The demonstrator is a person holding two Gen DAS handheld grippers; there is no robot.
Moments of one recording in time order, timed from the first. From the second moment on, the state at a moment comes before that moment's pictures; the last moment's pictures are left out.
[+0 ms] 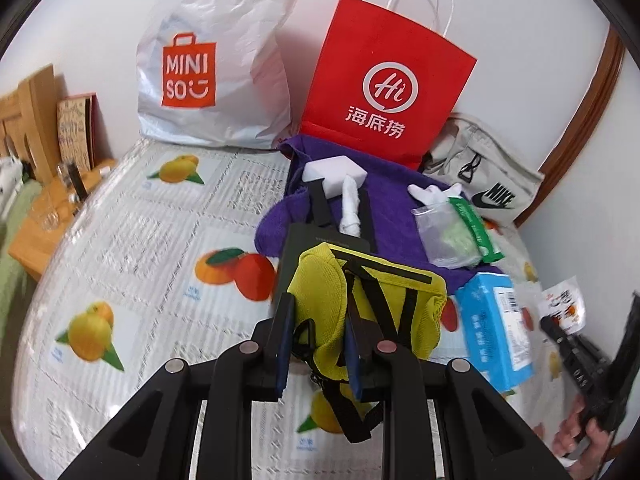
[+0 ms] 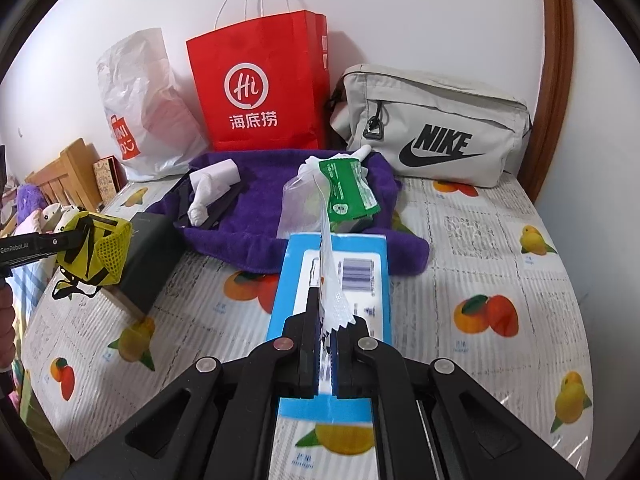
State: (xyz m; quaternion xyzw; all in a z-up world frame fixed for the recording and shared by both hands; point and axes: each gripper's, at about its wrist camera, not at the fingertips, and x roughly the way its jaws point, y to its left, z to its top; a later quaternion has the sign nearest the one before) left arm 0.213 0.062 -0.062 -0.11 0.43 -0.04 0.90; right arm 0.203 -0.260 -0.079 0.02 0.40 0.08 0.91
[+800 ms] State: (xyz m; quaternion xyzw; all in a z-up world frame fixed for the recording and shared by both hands) left arm 0.283 0.060 -0.066 -0.08 0.44 -0.03 0.90; right arm 0.285 -0.244 -0.089 0.01 0.42 0.09 0.90
